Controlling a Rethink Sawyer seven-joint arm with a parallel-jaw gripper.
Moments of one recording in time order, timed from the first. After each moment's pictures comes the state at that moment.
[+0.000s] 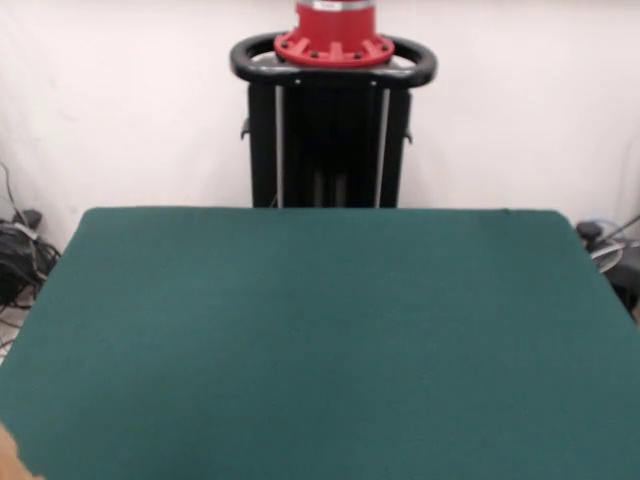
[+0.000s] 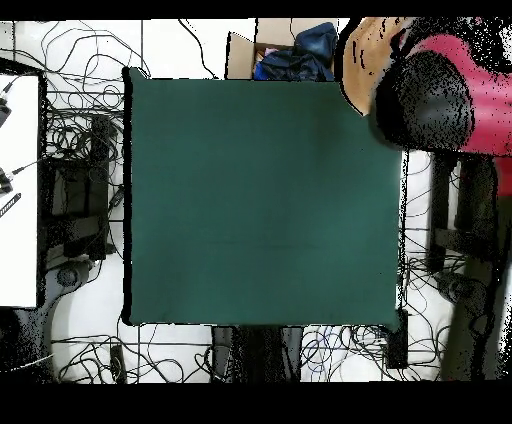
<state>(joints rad) -0.59 -0.81 0.37 1.12 -0.53 0.41 0.86</state>
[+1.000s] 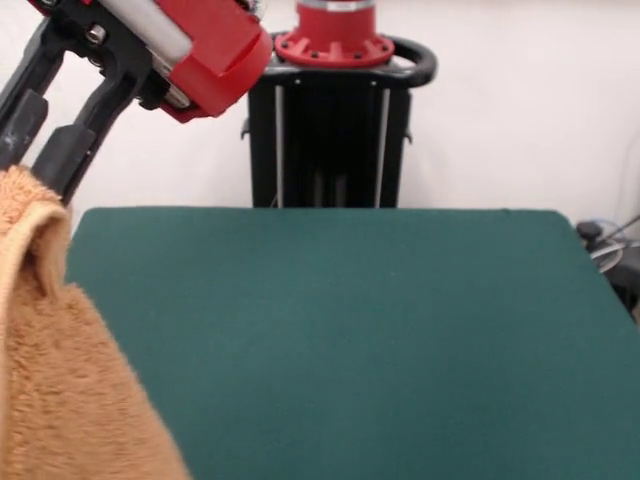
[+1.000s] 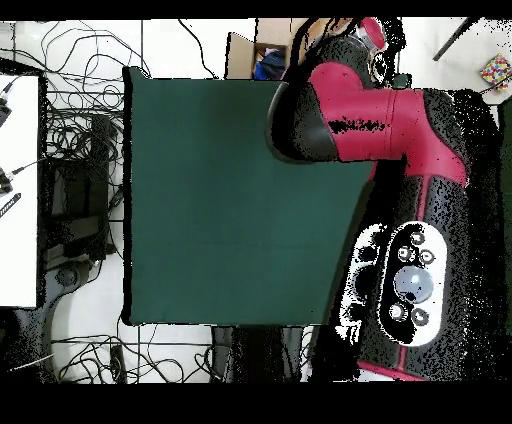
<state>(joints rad) -0.26 -0.72 -0.02 1.13 -0.52 0.20 1.22</state>
